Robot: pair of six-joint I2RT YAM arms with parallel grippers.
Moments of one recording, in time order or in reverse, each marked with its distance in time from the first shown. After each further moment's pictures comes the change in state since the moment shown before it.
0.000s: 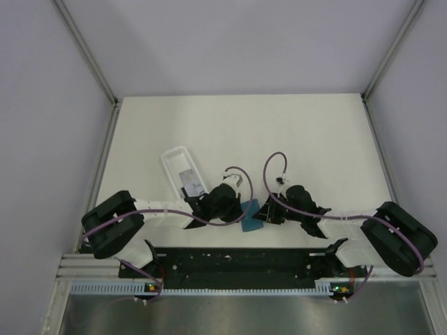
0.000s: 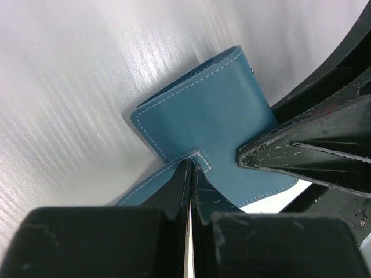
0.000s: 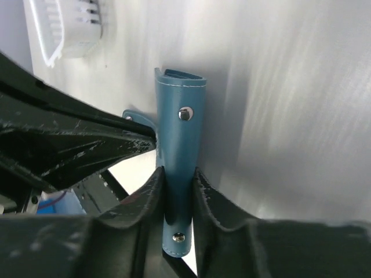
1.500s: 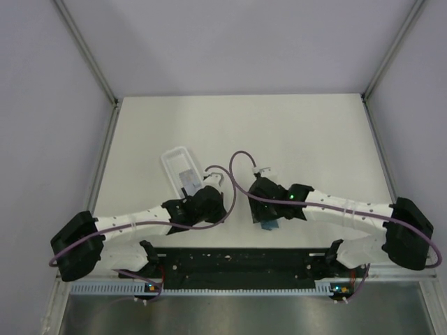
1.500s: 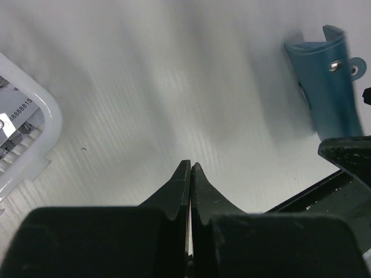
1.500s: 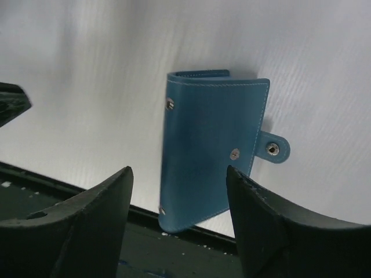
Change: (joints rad) left arm 0.011 -0.296 -0.052 -0.283 -0.151 -0.029; right arm 0.330 0.045 0.639 -1.149 0.595 -0.160
